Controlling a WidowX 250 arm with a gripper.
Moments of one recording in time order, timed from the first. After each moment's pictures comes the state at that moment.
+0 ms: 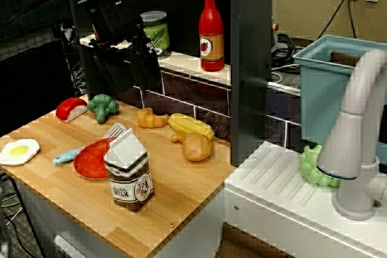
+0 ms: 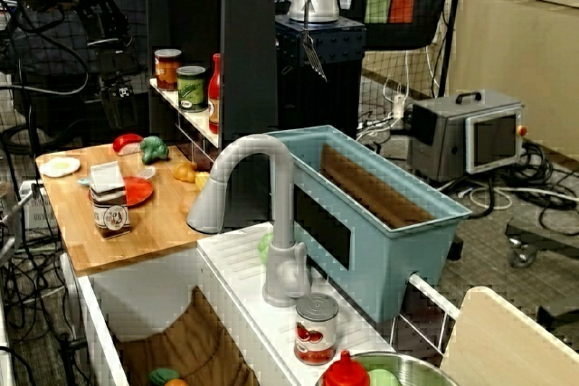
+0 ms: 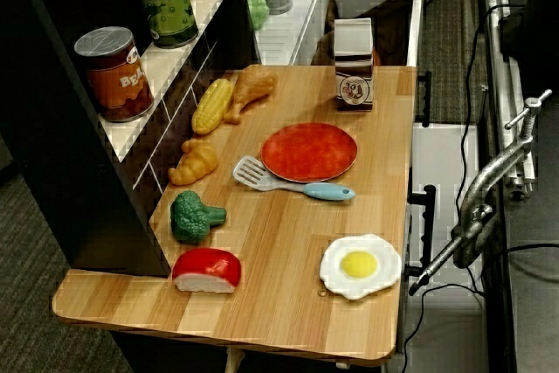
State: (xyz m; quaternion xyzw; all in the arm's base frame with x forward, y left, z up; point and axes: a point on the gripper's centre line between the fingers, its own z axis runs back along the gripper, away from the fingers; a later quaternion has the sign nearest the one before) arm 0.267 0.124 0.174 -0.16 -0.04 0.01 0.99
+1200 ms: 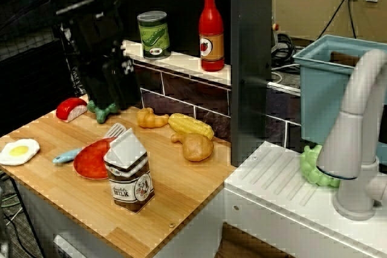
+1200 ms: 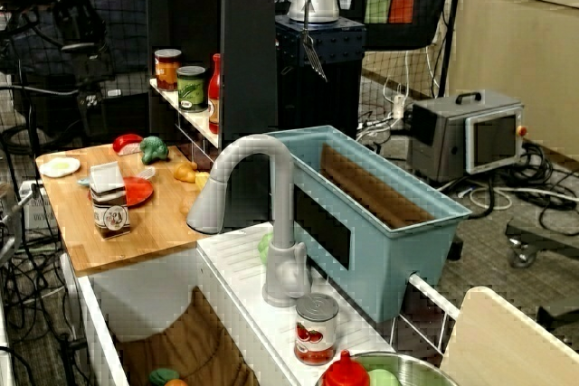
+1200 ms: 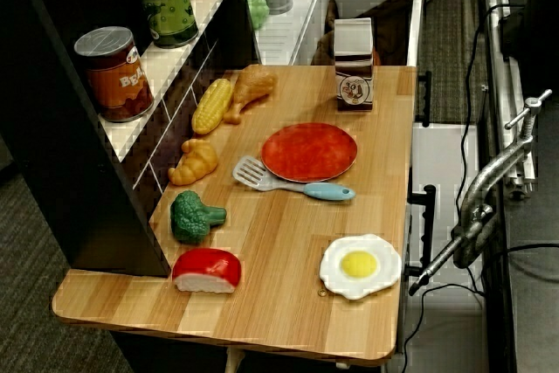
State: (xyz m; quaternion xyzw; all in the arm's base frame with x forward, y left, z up) arm 0.228 0.113 0.169 -0.14 -0.04 -0.06 0.99
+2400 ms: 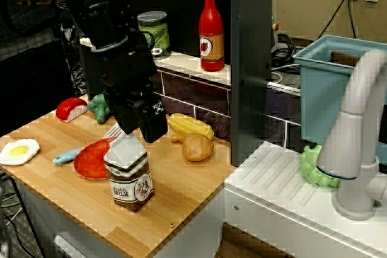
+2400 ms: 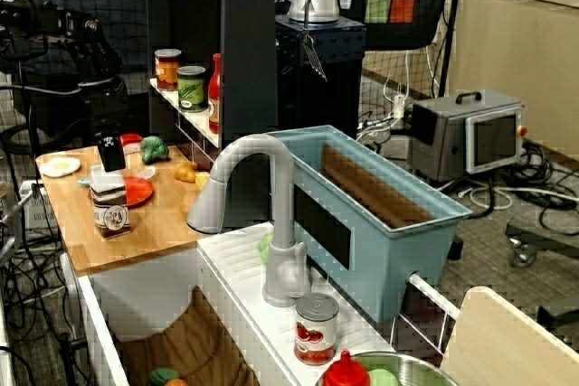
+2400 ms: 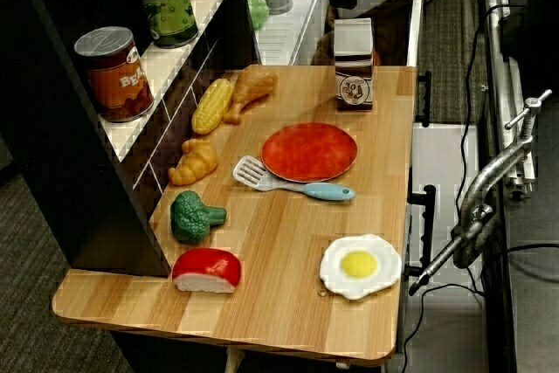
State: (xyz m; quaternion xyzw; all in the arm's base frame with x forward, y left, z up) arm 0.245 0.098 0.132 -0.09 -0.05 -0.08 0.99
